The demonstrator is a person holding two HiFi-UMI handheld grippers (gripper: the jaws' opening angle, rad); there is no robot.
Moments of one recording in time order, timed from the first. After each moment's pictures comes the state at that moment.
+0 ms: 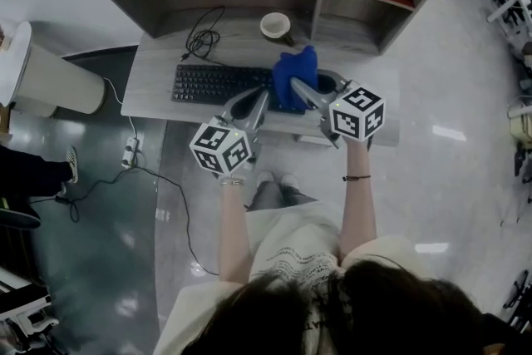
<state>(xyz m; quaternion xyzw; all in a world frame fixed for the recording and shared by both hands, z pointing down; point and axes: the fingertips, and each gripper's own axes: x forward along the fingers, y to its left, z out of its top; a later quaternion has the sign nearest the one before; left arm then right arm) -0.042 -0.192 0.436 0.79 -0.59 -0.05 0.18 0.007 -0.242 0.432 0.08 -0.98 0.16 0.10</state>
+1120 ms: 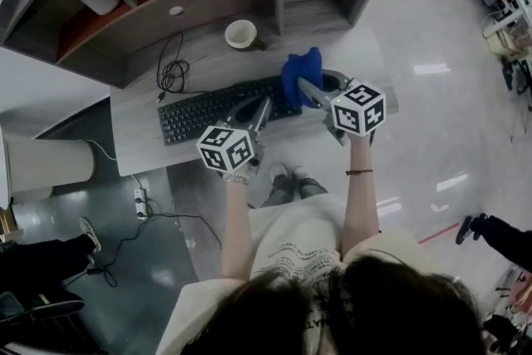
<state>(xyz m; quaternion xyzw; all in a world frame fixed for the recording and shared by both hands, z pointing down) -0.038 -0.241 0.506 0.85 -0.45 0.00 0.27 0.039 -0.286 0.486 0.26 -0.93 0.21 0.12</state>
